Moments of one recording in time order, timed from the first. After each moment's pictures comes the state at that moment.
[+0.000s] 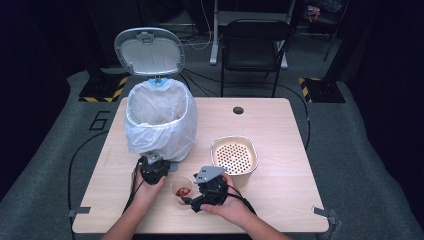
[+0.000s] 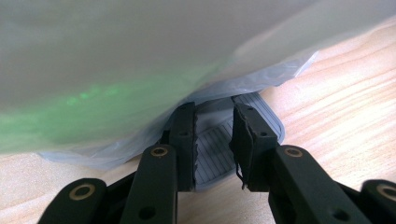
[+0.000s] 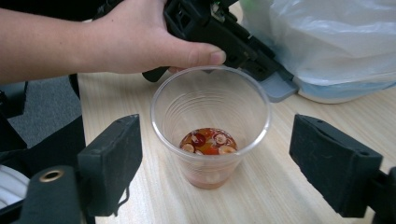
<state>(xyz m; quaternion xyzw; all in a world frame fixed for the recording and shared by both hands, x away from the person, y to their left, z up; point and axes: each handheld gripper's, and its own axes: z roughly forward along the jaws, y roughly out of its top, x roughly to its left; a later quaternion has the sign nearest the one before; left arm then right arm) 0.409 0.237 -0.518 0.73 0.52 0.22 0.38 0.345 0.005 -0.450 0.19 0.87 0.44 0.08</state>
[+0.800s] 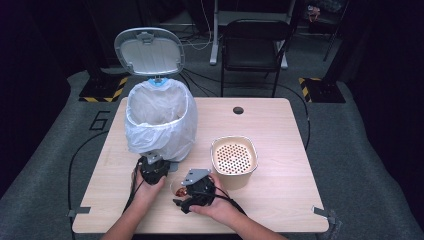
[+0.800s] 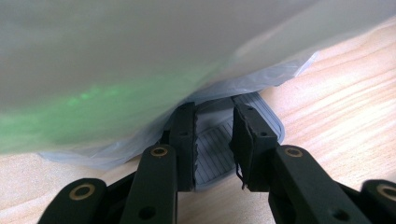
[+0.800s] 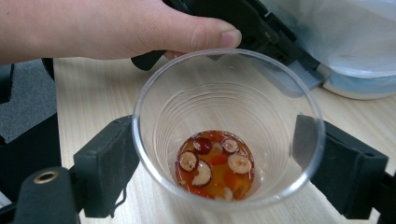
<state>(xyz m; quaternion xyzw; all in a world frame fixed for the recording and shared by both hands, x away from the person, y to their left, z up) 0.410 0.237 -0.518 0.73 0.52 0.22 0.38 0.354 0.037 -0.475 0.18 0.89 0.41 0.09</state>
